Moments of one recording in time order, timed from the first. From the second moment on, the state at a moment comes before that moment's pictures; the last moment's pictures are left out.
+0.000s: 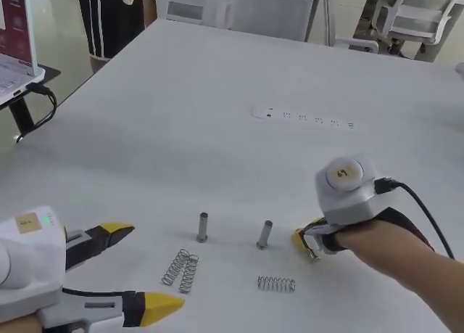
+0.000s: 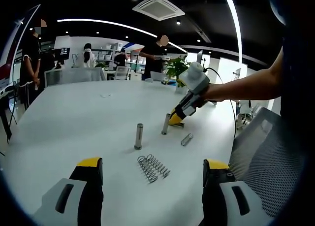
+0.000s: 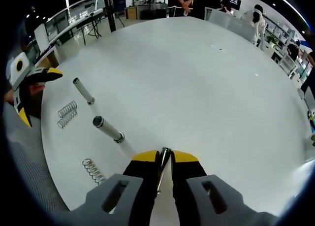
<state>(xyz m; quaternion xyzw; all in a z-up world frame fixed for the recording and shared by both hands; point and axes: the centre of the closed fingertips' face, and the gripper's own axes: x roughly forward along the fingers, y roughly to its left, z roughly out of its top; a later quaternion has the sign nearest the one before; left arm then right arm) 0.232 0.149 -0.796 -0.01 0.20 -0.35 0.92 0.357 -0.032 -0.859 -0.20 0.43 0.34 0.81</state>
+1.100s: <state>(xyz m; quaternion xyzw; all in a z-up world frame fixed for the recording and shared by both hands) 0.232 0.148 -0.796 -0.01 0.20 -0.35 0.91 0.351 -0.037 -0.840 -0.17 0.42 0.34 0.83</state>
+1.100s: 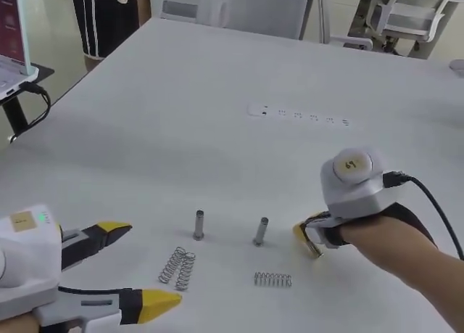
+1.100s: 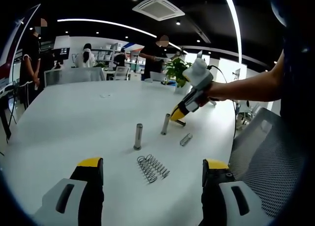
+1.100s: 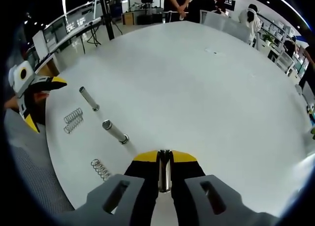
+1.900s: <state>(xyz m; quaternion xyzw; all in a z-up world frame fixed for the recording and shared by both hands) 0.229 0.146 -0.791 0.00 0.20 -0.36 0.91 0.340 -0.041 -0.826 -0.16 0.40 0.34 0.84</state>
